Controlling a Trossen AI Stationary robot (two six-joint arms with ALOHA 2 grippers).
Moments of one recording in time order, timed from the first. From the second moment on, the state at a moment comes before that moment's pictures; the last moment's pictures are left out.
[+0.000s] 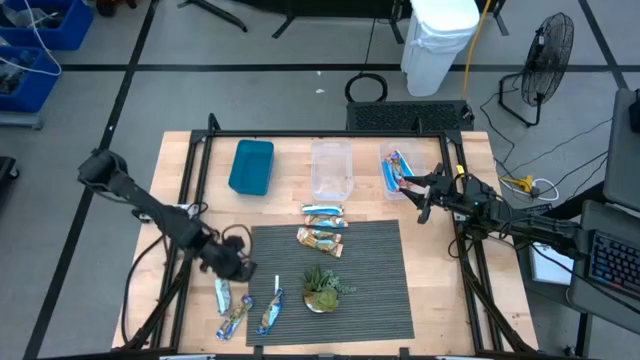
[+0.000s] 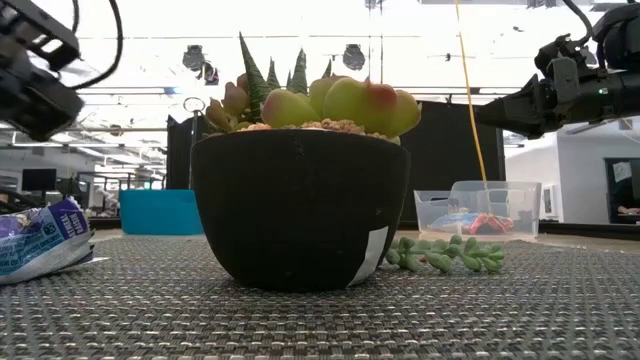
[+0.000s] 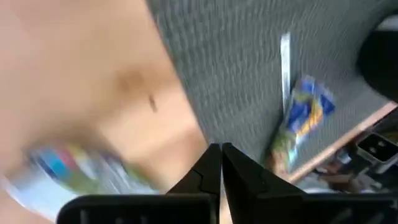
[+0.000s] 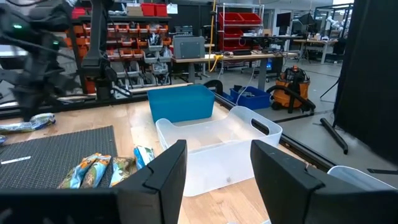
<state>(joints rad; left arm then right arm) -0.59 1.17 0.54 -0.39 0.12 -1.88 -0.31 0.11 0.02 0.08 0.08 0.01</state>
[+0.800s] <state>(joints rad) -0.71 1.46 0.78 -0.83 0.22 -2.17 -0.31 0.11 0.02 0.08 0.08 0.01</state>
